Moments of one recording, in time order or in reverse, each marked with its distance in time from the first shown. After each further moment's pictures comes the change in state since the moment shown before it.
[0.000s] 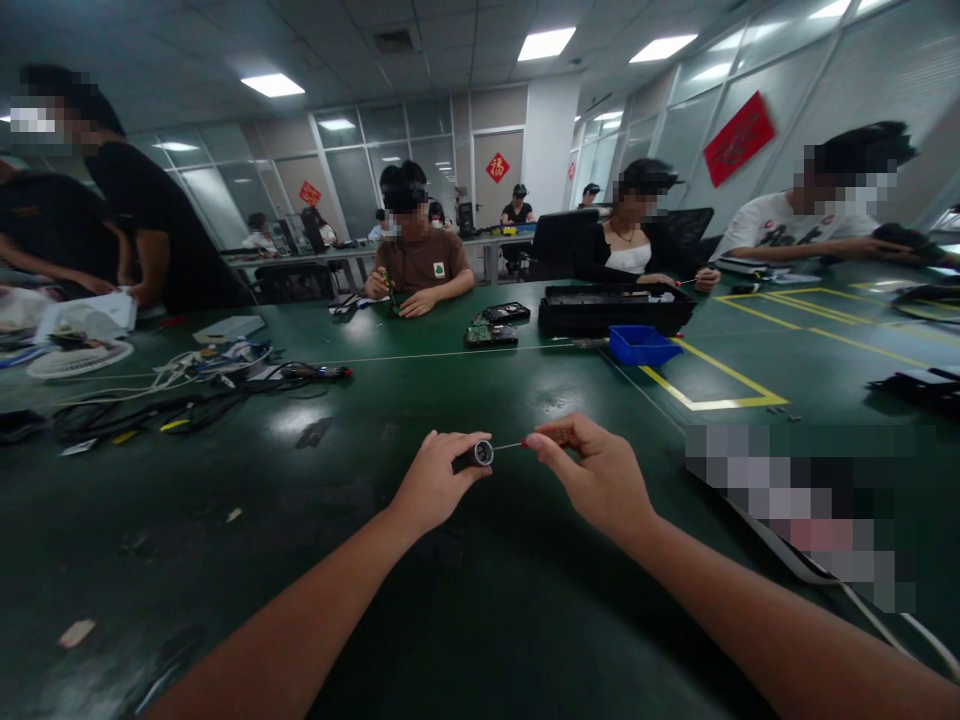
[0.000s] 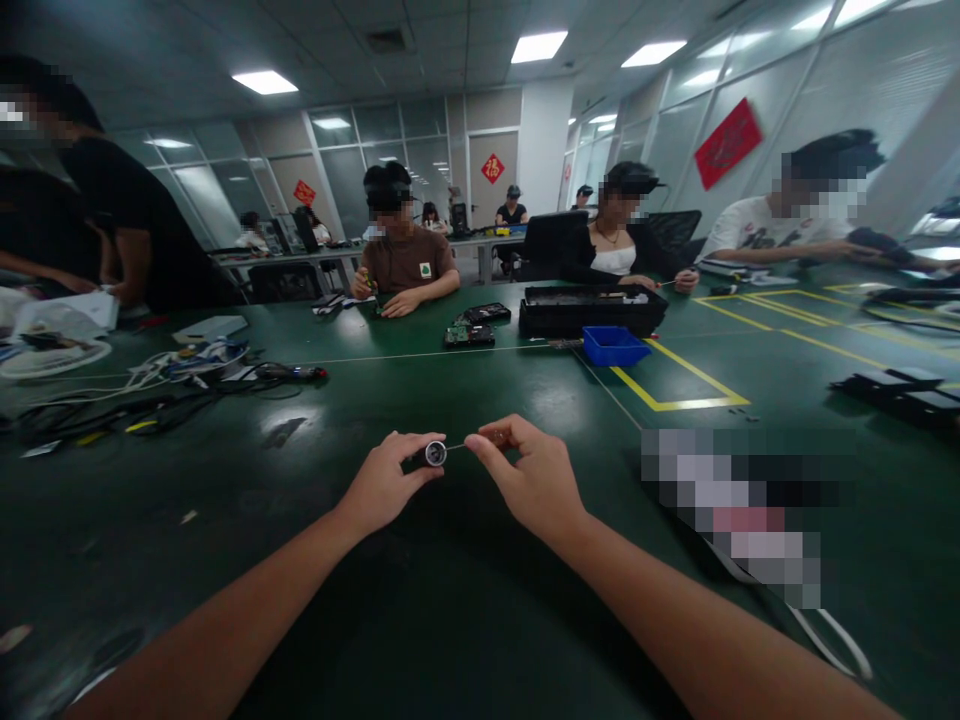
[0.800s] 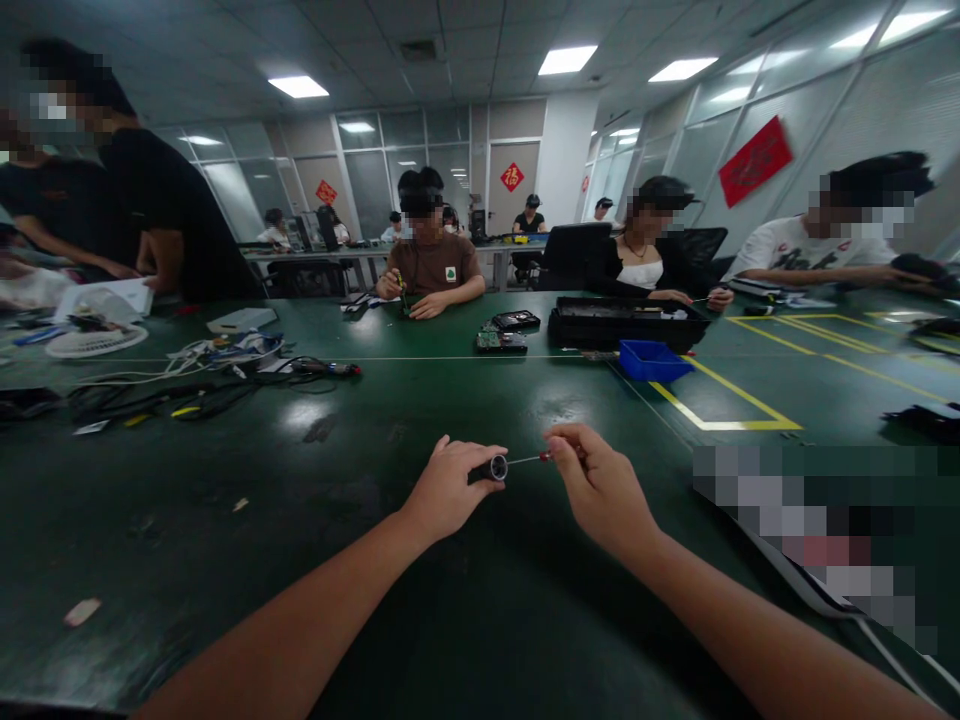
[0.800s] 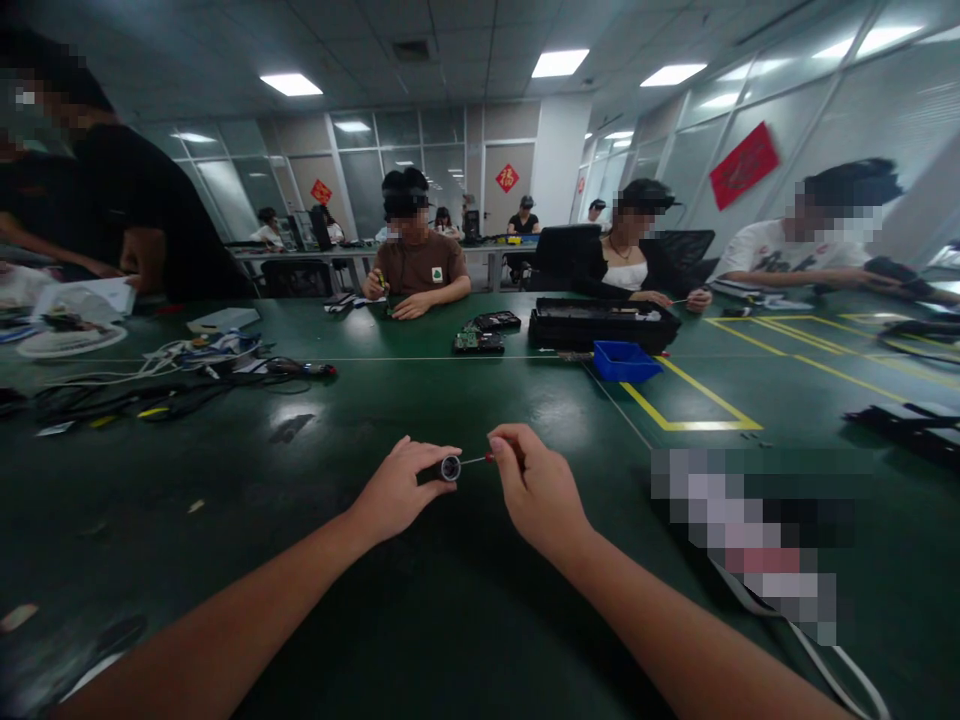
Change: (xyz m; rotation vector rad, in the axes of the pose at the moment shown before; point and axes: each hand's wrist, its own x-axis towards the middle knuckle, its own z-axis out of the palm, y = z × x) left_hand -0.001 -0.005 0.008 -0.006 -0.028 0.042; right_hand -0.001 0.000 0.006 -0.113 -0.041 -0.012
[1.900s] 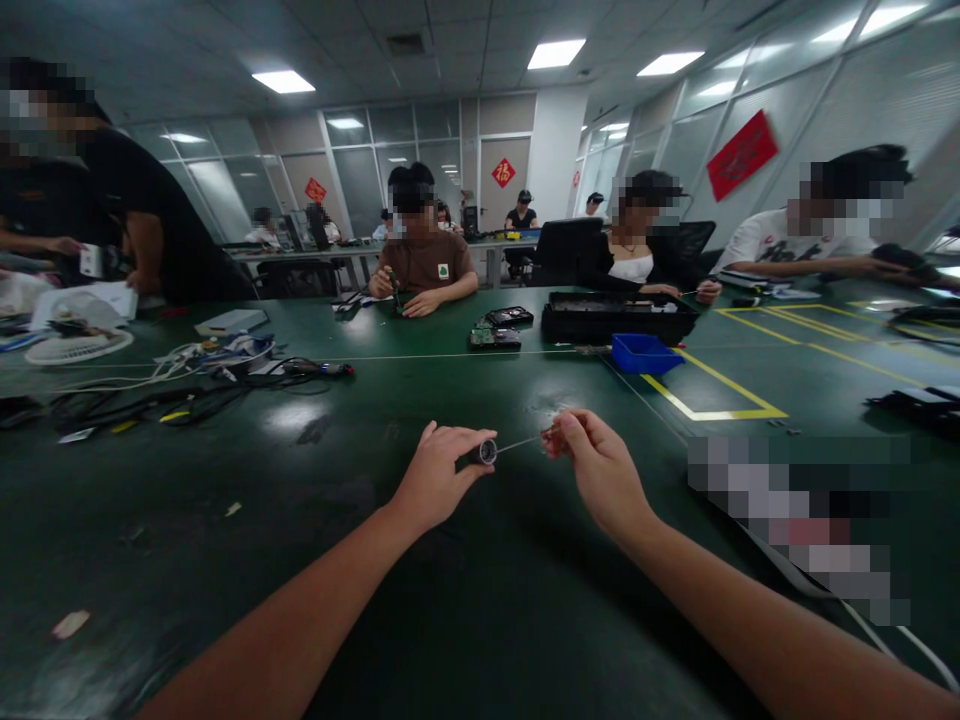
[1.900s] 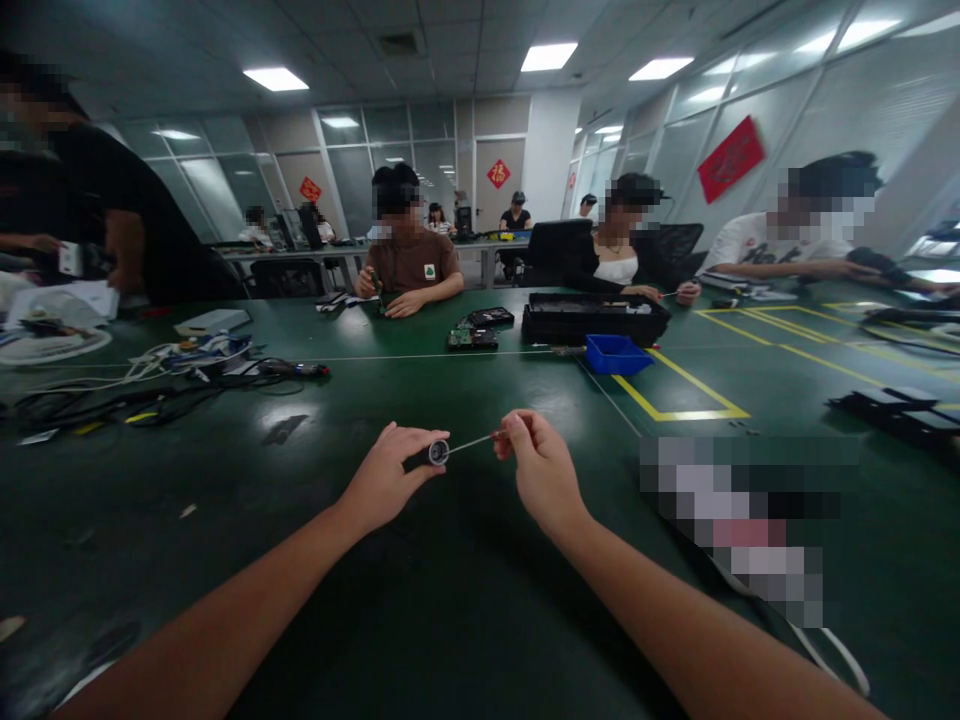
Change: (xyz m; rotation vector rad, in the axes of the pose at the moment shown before) left_hand 0.002 -0.003 -0.010 0.060 0.069 0.060; right_hand 0.010 0.019 0.008 0.527 0.101 0.197
